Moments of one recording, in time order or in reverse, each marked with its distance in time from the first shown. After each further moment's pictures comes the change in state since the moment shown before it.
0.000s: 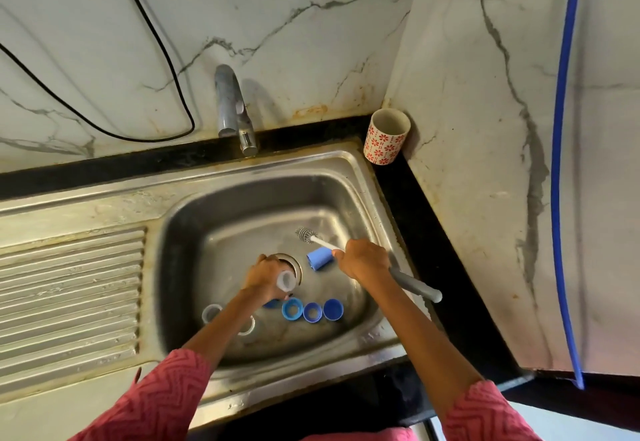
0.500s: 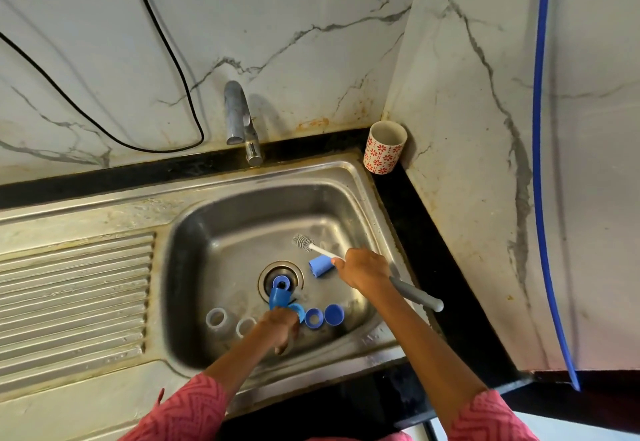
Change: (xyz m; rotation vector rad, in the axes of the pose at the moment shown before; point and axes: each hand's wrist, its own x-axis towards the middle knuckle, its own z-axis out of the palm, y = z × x) left_hand -0.032 0.026 0.041 0.226 -0.408 0.105; right_hand -0.015 0.004 -0.002 0.038 0.033 -0.060
